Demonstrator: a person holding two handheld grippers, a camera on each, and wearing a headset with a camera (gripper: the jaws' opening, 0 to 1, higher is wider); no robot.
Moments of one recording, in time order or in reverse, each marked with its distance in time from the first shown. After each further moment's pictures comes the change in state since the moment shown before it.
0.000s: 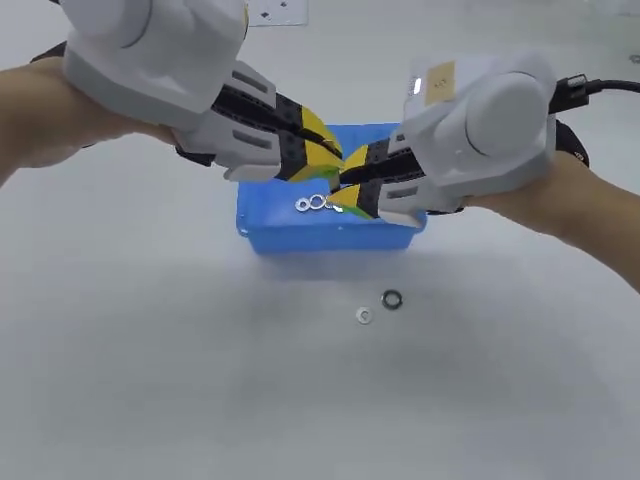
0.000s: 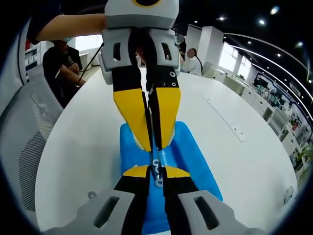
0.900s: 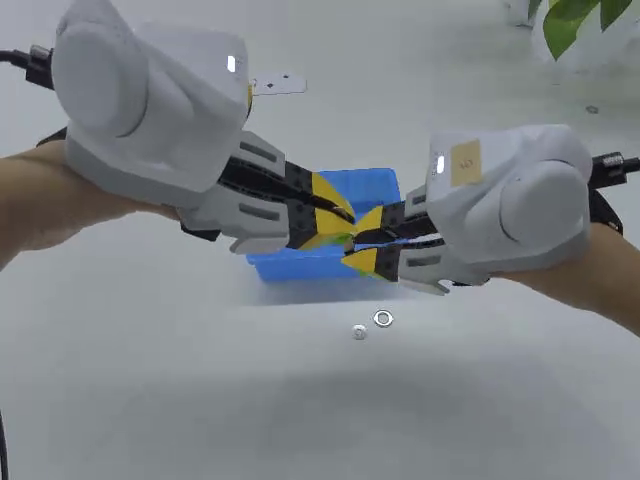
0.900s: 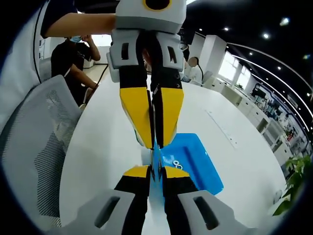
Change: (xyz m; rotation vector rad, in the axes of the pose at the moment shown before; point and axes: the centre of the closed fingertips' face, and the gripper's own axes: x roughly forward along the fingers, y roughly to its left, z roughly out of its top) left arm -0.020 -0.085 0.051 0.032 -0.023 -0.001; right arm -0.057 0.065 0.019 -0.062 -0.024 -0.036
